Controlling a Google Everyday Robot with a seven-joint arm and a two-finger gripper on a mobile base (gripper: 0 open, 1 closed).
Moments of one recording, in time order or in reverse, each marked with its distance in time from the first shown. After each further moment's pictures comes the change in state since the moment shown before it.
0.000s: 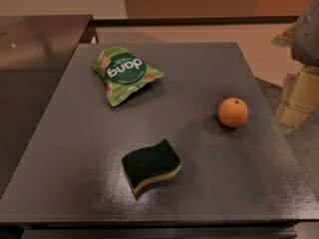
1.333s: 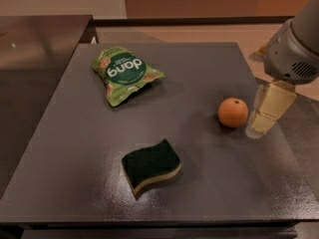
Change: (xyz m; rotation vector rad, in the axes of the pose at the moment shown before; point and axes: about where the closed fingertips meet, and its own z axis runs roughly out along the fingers) arm -0.019 -0.002 0.049 -0.051 -0.095 0.024
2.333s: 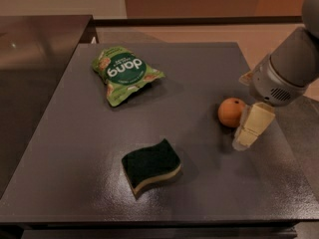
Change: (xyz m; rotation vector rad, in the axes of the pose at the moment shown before) arm 0.017 -0.001 0.067 -0.057 -0.022 0.059
